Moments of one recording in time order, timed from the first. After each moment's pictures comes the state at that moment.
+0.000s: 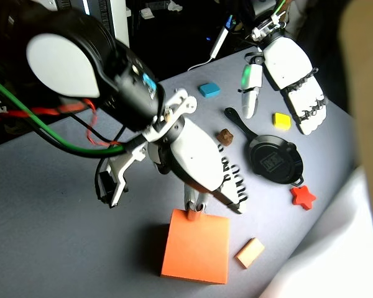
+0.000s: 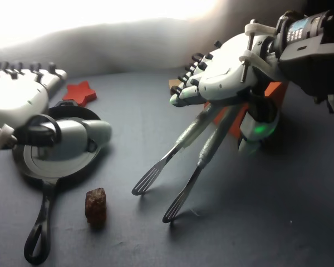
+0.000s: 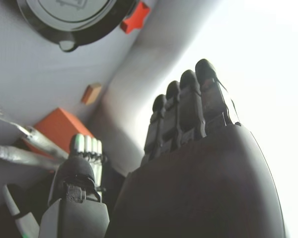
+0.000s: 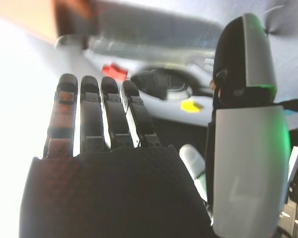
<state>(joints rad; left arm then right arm) 0.37 -0.77 0.59 -1.49 -0.91 2.27 -0.04 -1.28 1.18 -0.23 -0.50 -1.12</state>
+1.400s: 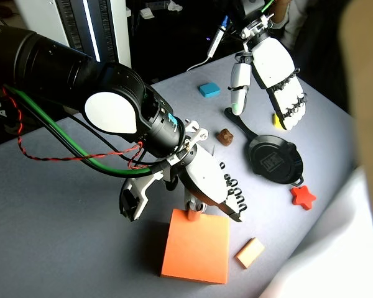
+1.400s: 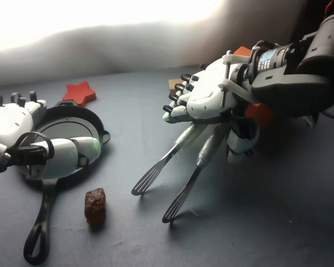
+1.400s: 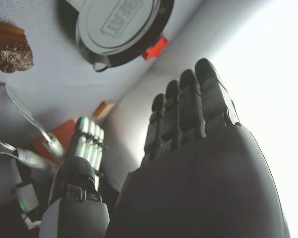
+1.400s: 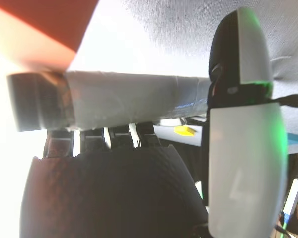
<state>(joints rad) 0.39 -0.77 0.53 -1.63 -1.09 2.25 -0.14 -1.40 1.30 -0.24 -0.43 -1.14</state>
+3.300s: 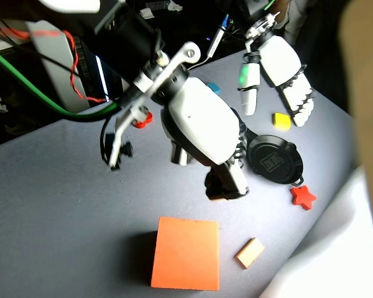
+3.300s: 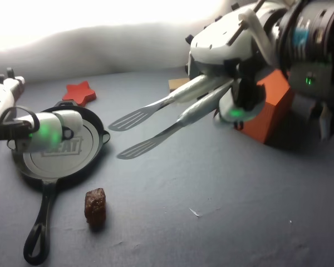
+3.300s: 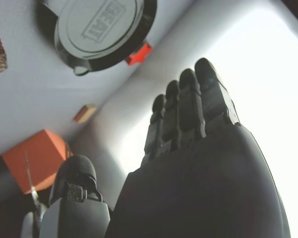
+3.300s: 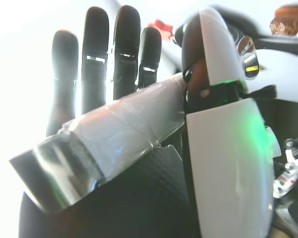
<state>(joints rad) 0.34 -0.77 0.58 -1.62 -1.15 2.24 0.07 -1.21 0.85 -0.95 -0.75 -0.05</state>
